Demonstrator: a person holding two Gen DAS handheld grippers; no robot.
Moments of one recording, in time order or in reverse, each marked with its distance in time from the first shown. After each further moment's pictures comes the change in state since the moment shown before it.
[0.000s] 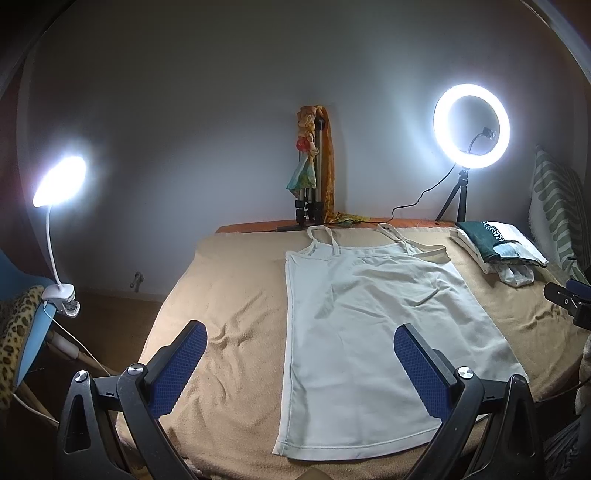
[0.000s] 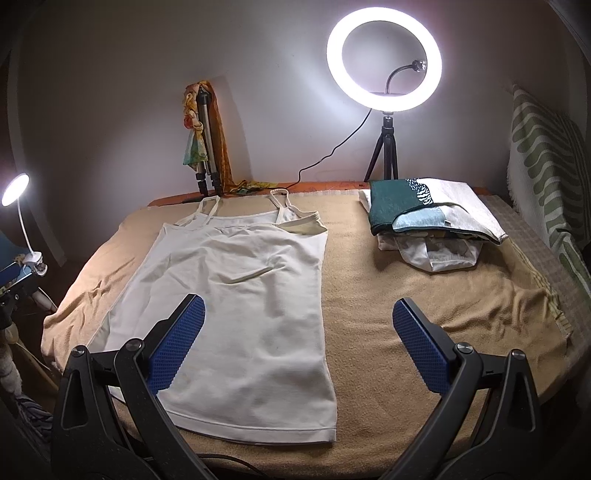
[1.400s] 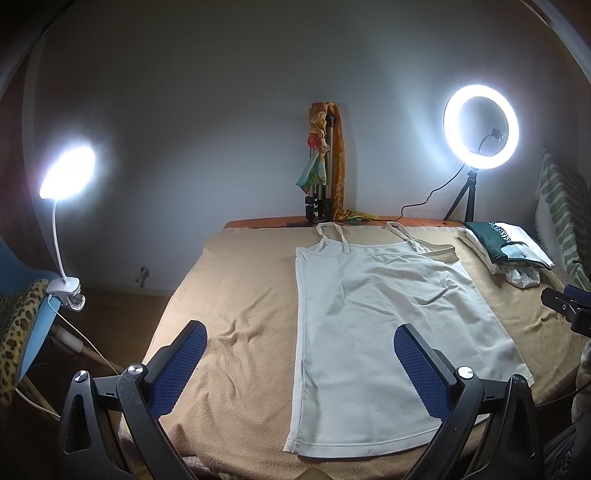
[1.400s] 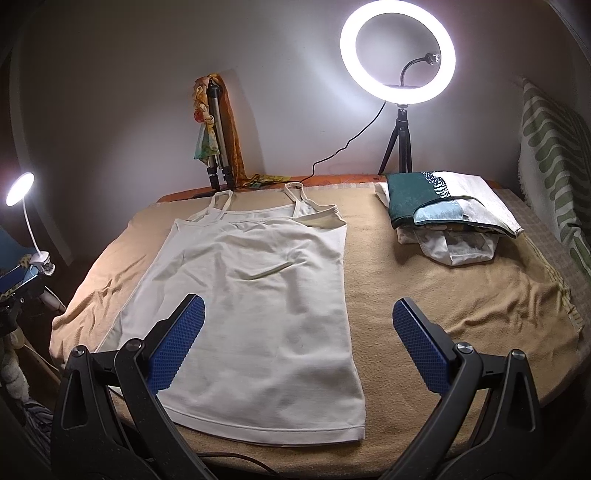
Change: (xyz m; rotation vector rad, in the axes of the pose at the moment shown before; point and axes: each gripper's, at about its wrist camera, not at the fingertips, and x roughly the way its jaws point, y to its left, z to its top) left arm 0.000 0.005 -0.002 -0.016 0.013 0.028; right arm 0.011 0.017 -0.002 0.008 0.024 0.031
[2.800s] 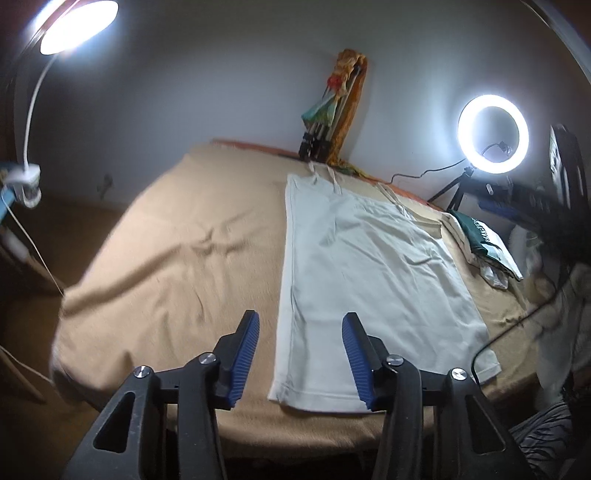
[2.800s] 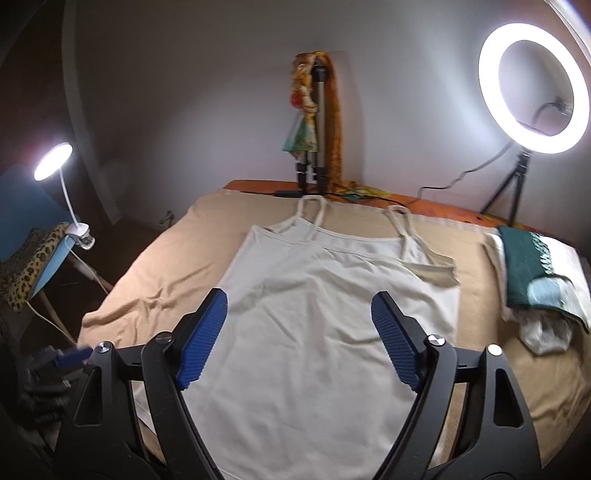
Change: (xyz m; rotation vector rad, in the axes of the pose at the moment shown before) left arm 0.044 0.050 -0.062 -0.251 0.214 -0.229; right arm 0.087 0.126 0.081 -0.203 0.094 0.263
